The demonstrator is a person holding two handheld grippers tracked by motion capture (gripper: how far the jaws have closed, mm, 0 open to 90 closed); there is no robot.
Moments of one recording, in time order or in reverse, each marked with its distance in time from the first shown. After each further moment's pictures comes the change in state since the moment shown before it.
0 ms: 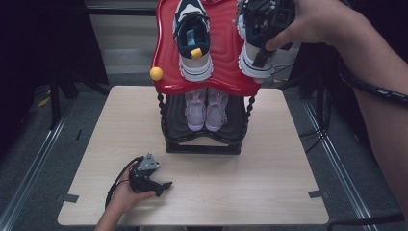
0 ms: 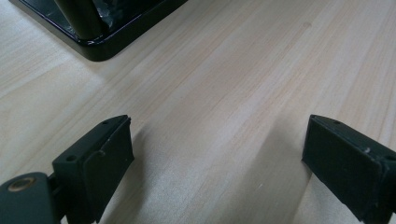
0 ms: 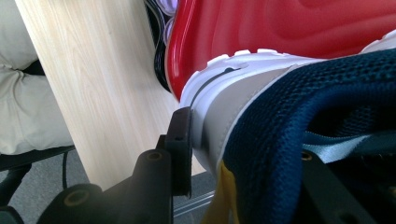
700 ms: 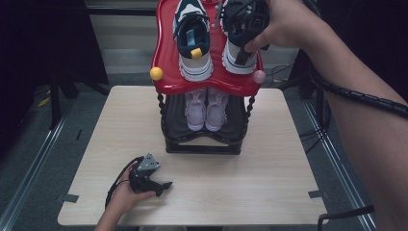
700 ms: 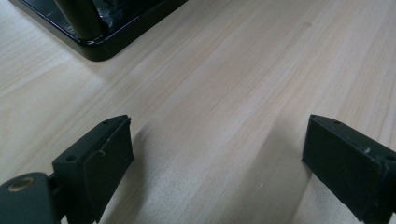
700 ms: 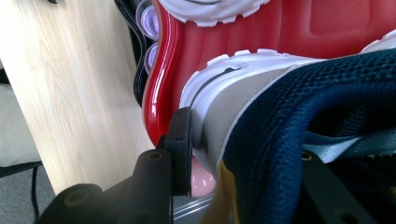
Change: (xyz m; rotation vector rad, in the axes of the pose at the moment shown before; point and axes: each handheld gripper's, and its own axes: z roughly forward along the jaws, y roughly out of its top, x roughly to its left) left arm 0.000 0.000 0.000 0.000 0.000 0.000; right arm -0.001 0.033 0.018 -0.021 -0.068 -0.051
